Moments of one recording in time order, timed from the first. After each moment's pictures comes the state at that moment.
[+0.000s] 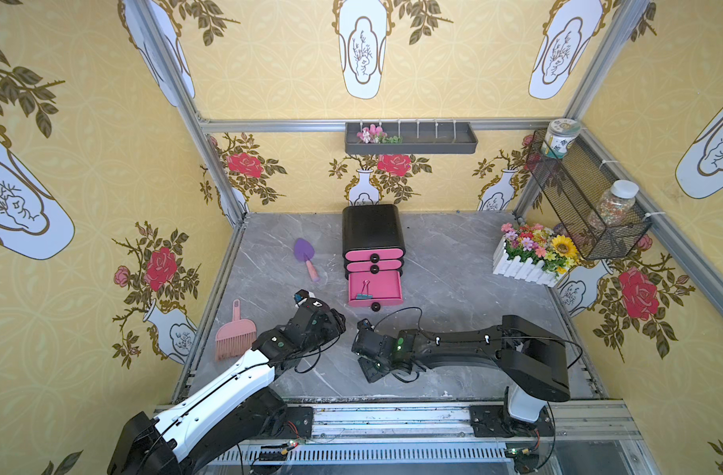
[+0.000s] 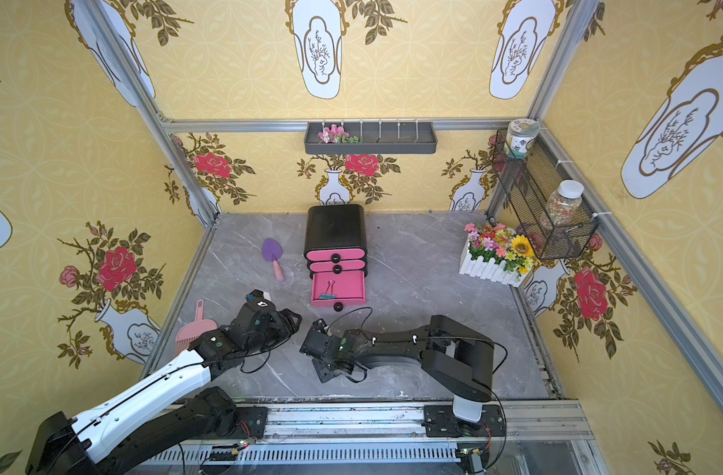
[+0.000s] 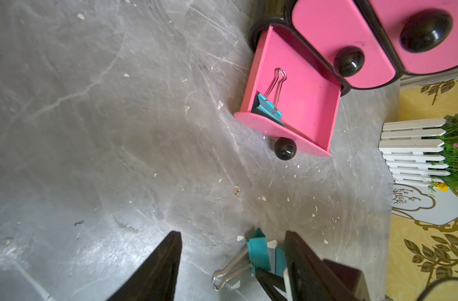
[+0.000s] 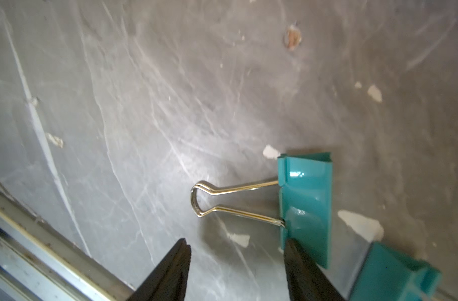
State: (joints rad) left arm -0.67 0.88 0.54 -0.49 -0.11 -1.06; right arm 1.20 1.79 1.05 -0.44 0.08 0.67
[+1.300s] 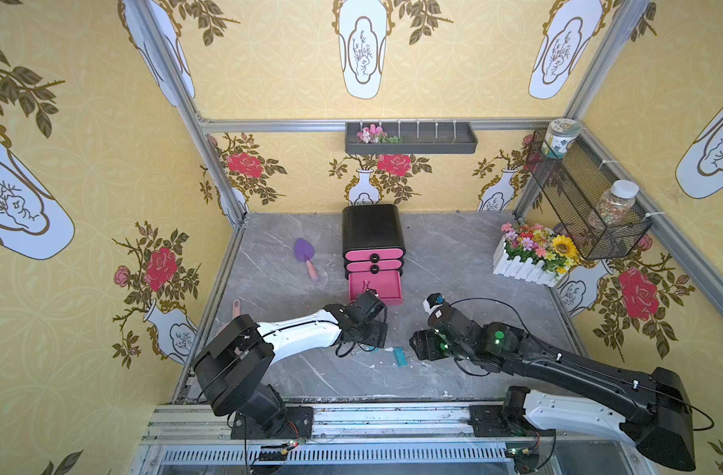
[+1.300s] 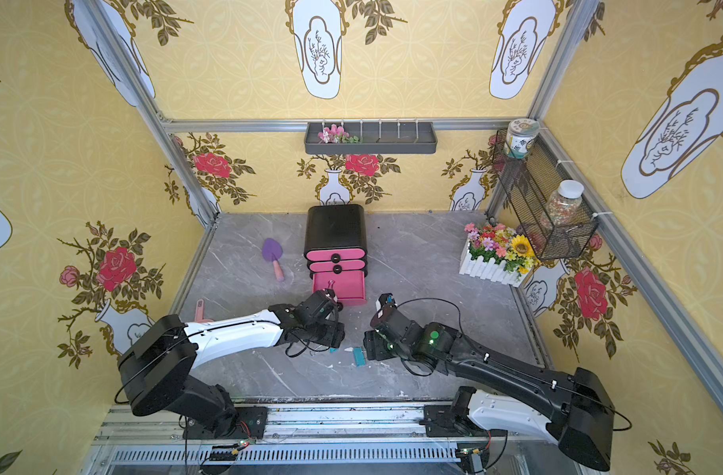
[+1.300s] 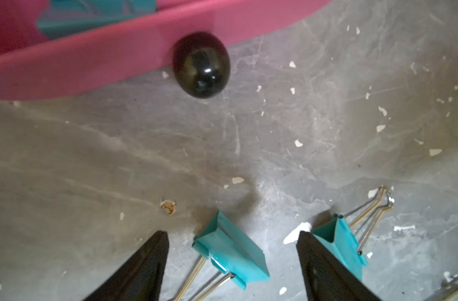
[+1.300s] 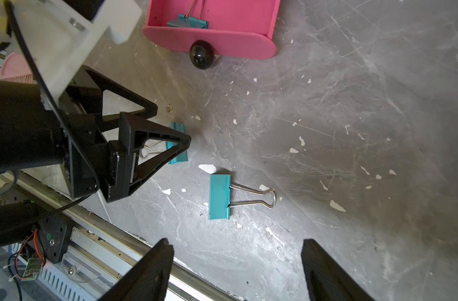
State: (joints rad) left arm -0.88 1.55 0.82 -0.41 -0.02 -0.54; right arm 0.97 1.04 0.74 -0.68 0.12 0.71
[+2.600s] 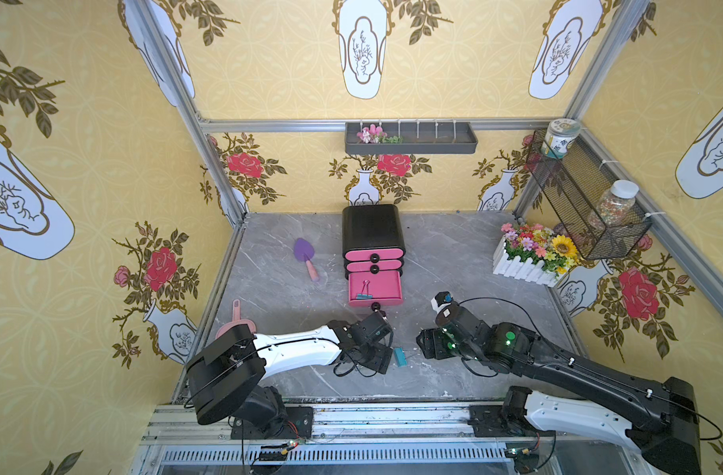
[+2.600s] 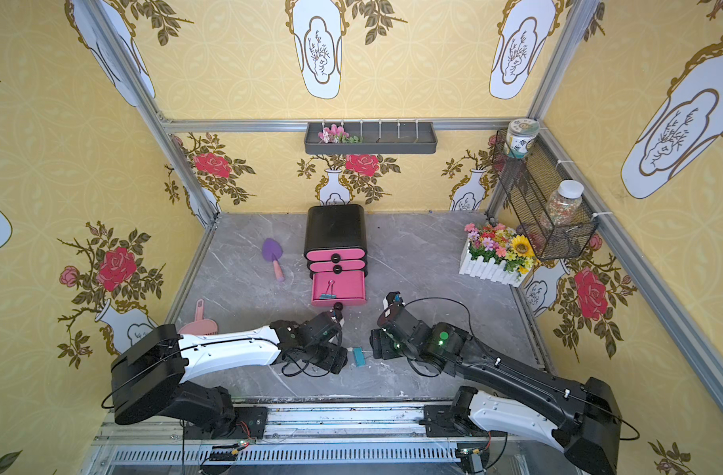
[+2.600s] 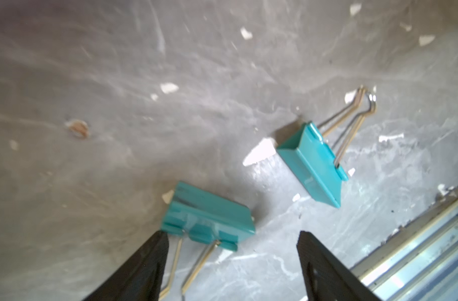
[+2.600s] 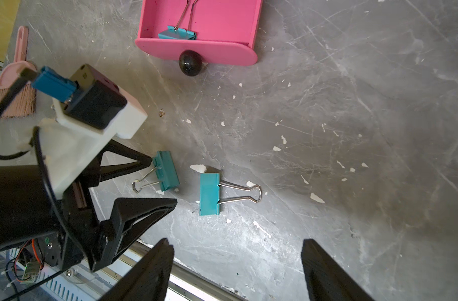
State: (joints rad) left arm -1.06 1.50 0.75 -0.47 0.01 -0.61; right arm 0.95 0.97 0.75 -0.74 0.14 0.71
